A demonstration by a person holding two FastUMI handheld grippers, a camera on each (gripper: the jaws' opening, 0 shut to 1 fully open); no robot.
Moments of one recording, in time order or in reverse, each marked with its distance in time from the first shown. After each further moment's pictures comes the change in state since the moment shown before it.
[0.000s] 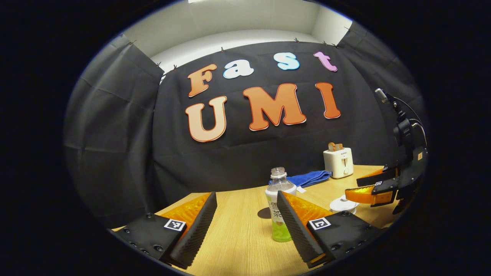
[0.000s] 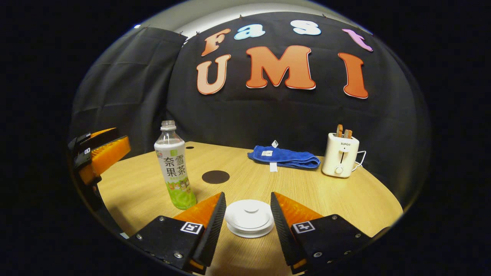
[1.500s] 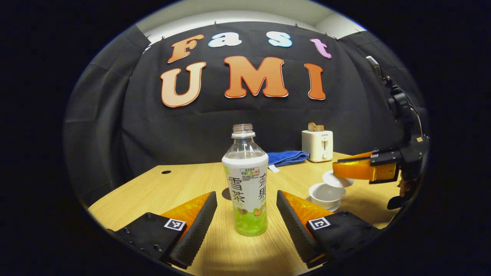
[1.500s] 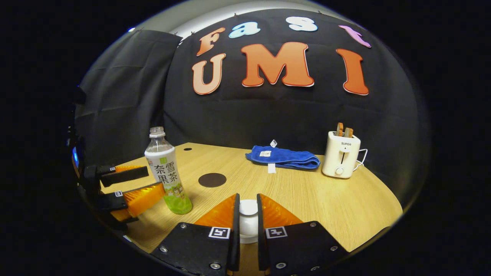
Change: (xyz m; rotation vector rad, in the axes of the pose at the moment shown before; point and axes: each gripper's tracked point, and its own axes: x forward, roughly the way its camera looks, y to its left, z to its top) left arm 0.045 -0.074 -0.073 -0.119 0.216 -0.190; right arm -0.001 -0.023 0.021 0.041 -0.002 -0.007
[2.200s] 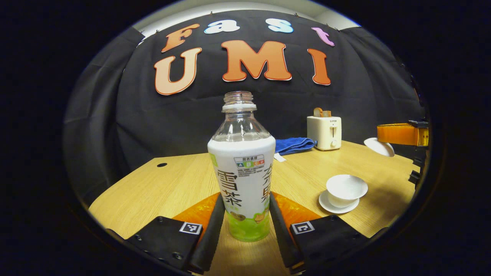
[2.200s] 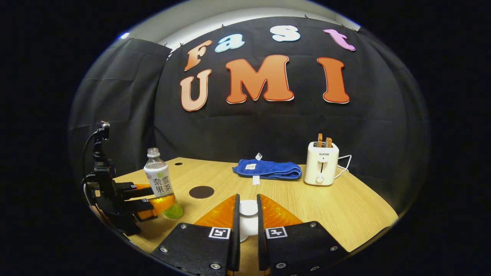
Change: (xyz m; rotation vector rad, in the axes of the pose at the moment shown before) left arm 0.045 0.012 -0.020 0.051 0.085 0.020; right arm -0.028 -0.034 0.026 0.039 -0.090 -0.075
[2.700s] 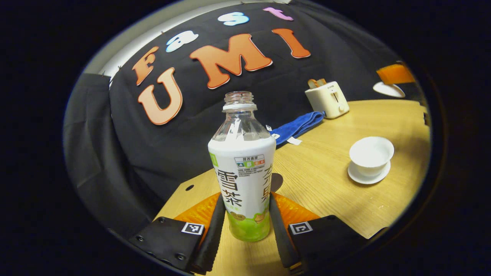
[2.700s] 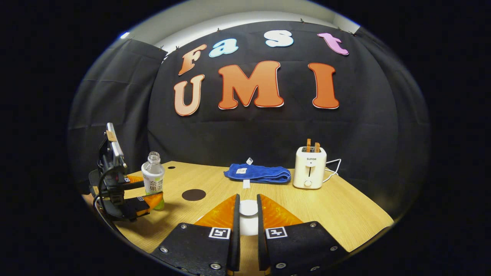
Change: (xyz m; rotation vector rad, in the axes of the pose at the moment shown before) left arm 0.004 0.018 0.006 0.428 0.035 0.081; right arm -0.019 -0.021 0.010 0.000 -0.036 -0.058
